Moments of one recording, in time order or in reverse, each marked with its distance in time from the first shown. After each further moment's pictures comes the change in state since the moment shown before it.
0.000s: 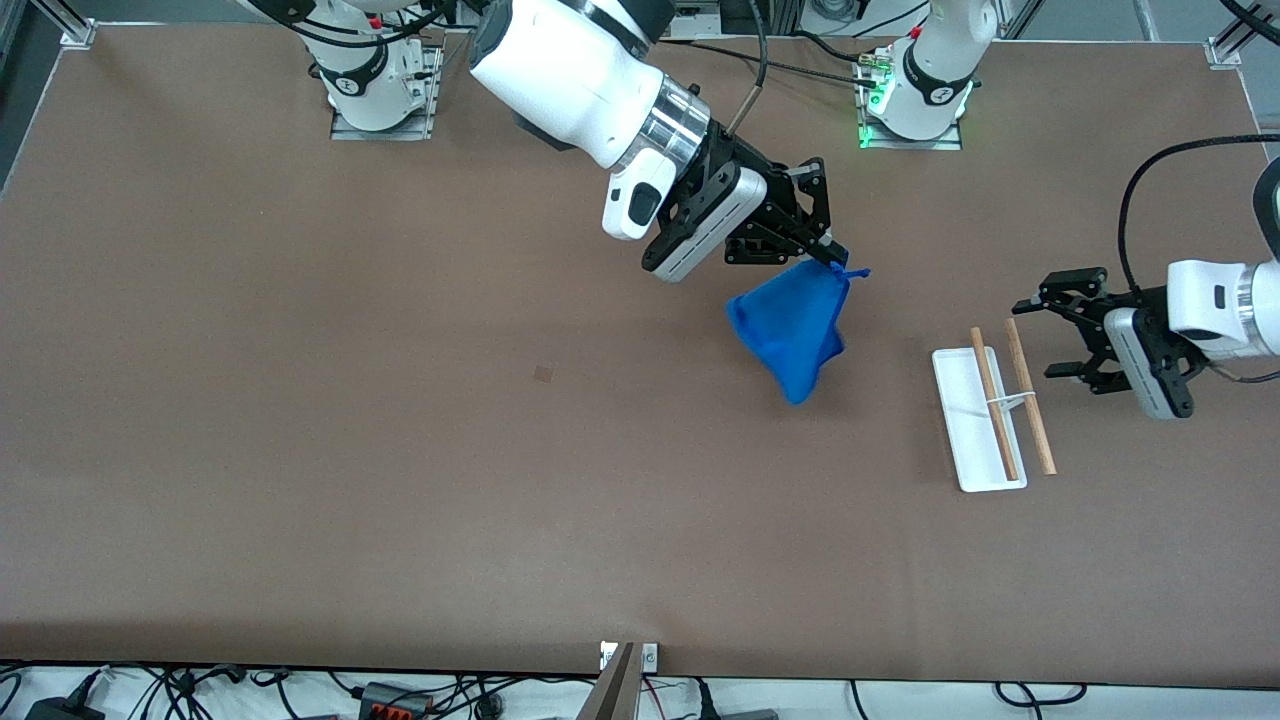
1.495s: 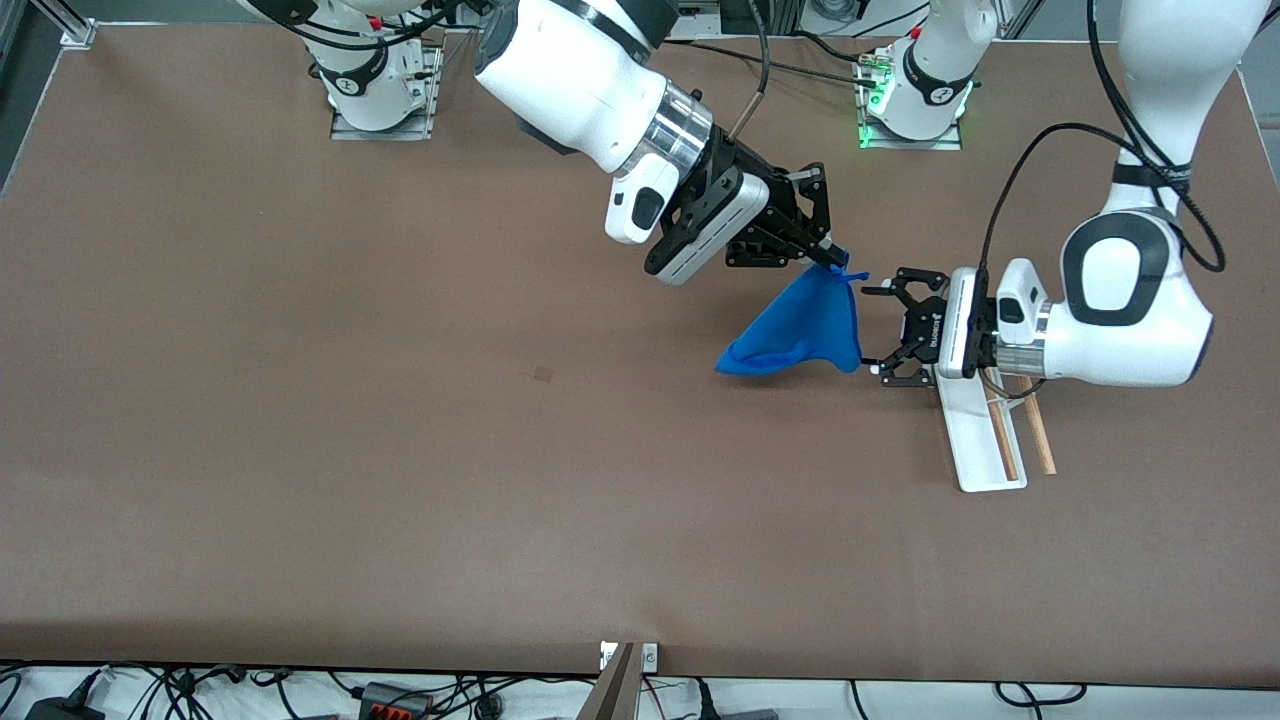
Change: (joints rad) left arm -0.105 0.061 -0.084 -0.239 -0.408 0.132 0.700; right arm 0.001 0.007 0.000 -0.002 -0.005 0.000 0.000
